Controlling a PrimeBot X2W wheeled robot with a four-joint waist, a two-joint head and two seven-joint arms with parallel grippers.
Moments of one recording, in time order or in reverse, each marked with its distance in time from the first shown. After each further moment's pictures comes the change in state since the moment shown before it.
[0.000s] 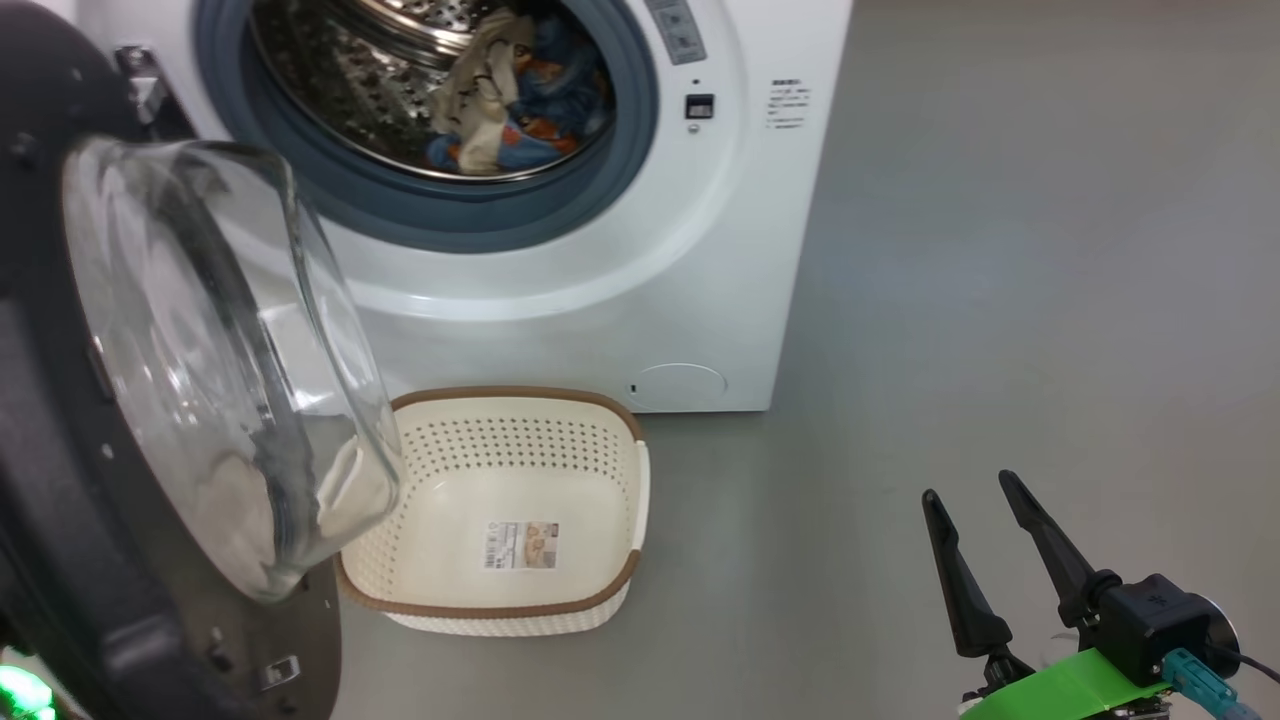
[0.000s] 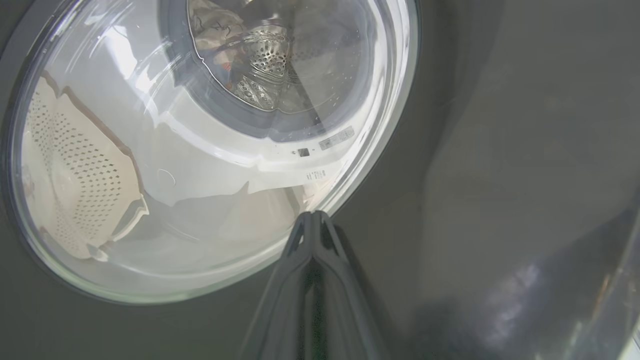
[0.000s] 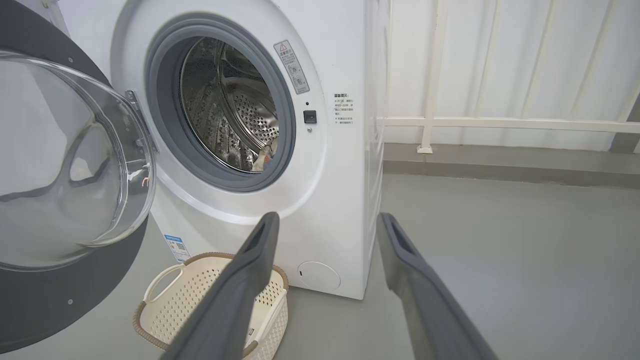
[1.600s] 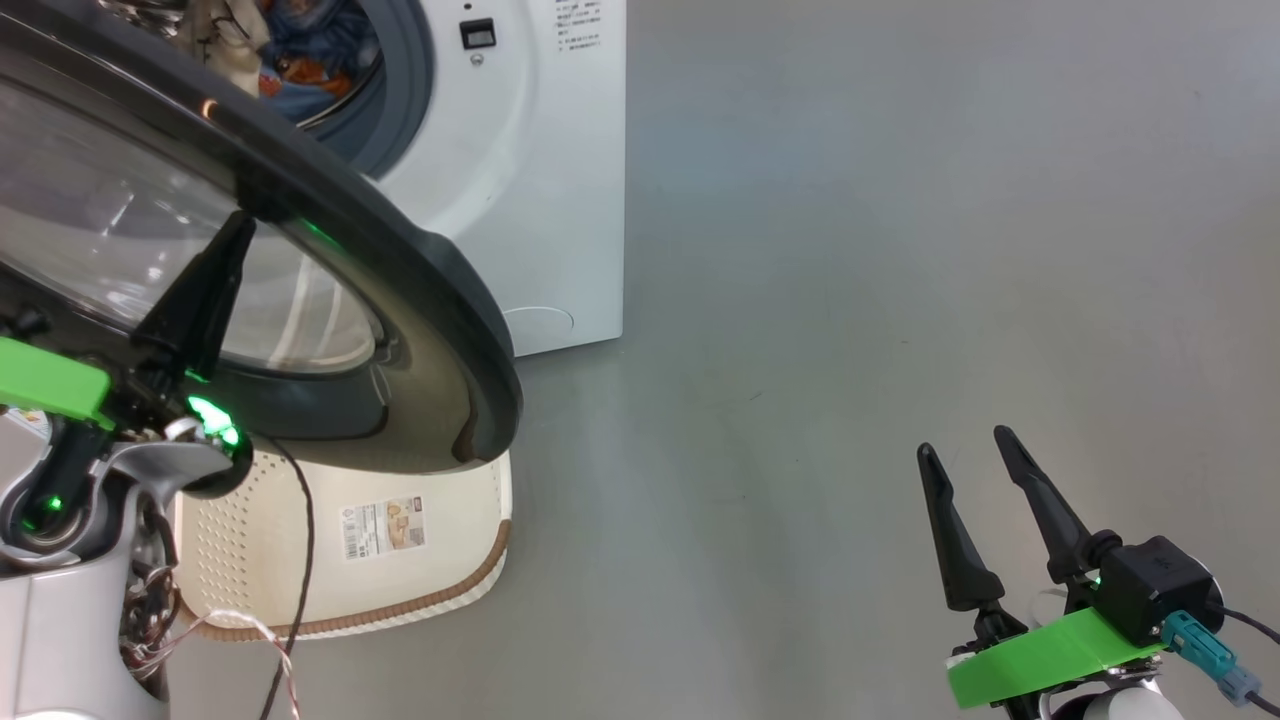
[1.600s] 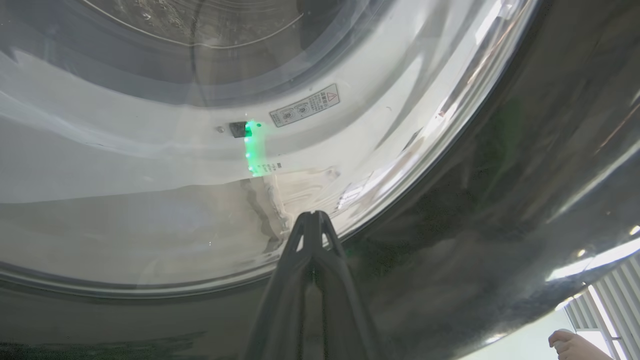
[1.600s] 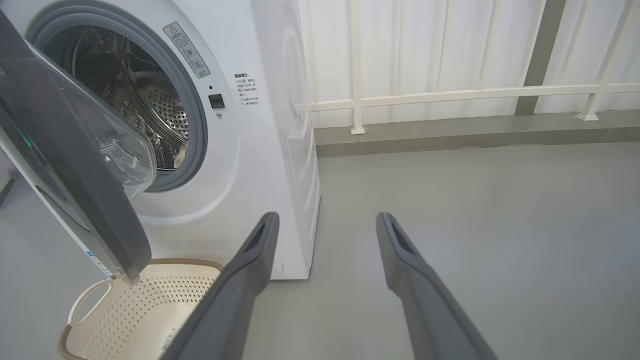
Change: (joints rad) left arm -0.558 -0.260 -0.173 0.407 0.165 -0.117 -0.167; right arm -0.086 0.007 0.005 0.057 0.037 0.000 -0.045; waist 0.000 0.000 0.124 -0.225
